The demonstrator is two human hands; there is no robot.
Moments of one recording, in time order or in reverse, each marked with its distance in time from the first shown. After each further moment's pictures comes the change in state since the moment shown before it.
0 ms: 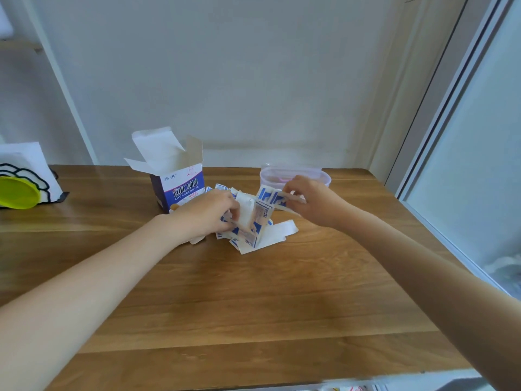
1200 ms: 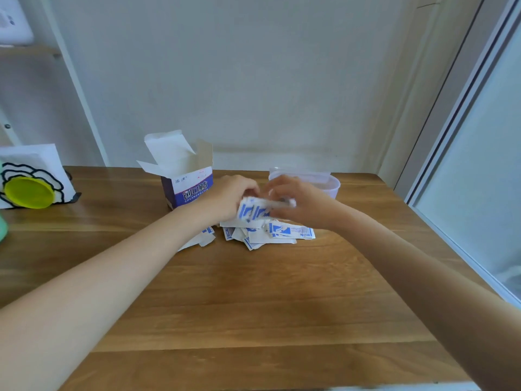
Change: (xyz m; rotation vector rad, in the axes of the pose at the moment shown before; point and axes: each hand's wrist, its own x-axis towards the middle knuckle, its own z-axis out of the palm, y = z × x) left_hand 0.007 0.022 -0.025 -0.284 0.171 -0.146; right_hand 0.008 -0.025 0.005 0.141 -0.019 -0.220
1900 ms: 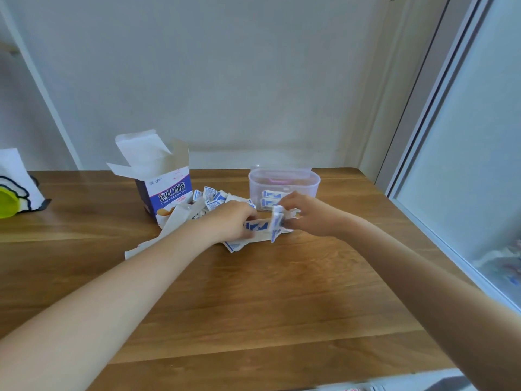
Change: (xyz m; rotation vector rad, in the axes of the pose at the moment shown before) left_hand 0.013 0.015 0.047 0.183 -0.267 0.069; right_hand -0.027 0.043 -0.005 -0.011 -0.141 0.275
